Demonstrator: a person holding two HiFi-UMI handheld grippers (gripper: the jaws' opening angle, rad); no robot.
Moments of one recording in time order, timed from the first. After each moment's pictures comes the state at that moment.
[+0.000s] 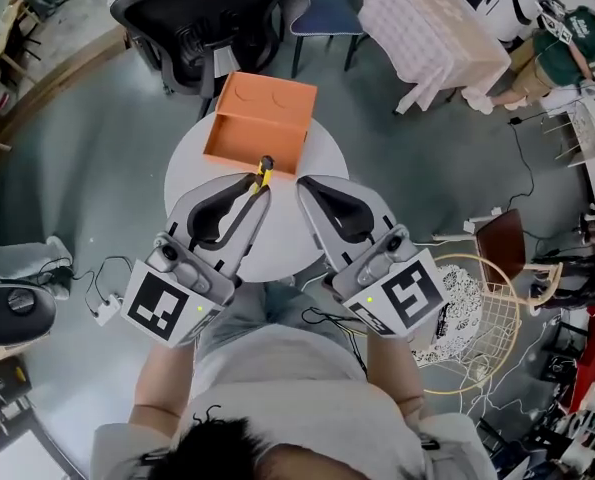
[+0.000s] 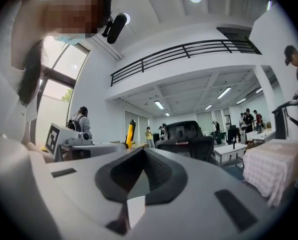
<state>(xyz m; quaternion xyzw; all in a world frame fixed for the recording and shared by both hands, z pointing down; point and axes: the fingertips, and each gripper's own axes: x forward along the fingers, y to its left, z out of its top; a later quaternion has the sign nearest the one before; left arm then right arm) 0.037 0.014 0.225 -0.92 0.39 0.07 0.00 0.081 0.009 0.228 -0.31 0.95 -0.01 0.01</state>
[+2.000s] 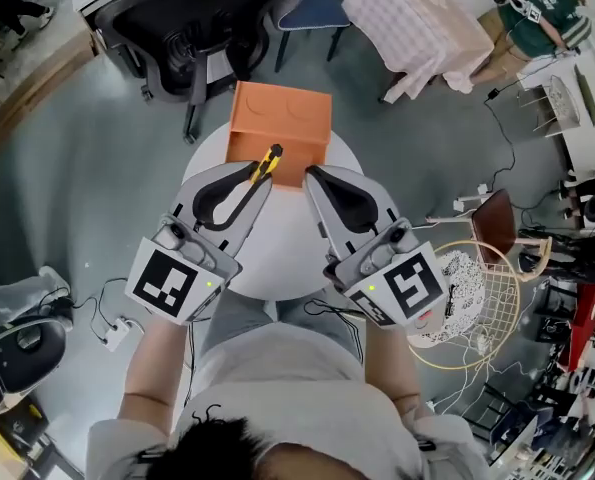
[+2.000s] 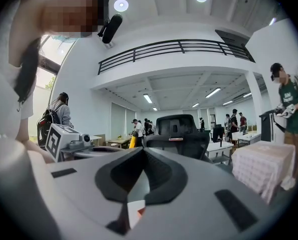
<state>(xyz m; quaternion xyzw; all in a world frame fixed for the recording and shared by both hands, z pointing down) -0.044 -0.076 0.263 -0.94 0.33 0.04 -0.03 0.003 -0.069 0.243 -0.40 0.92 -0.02 -0.03</state>
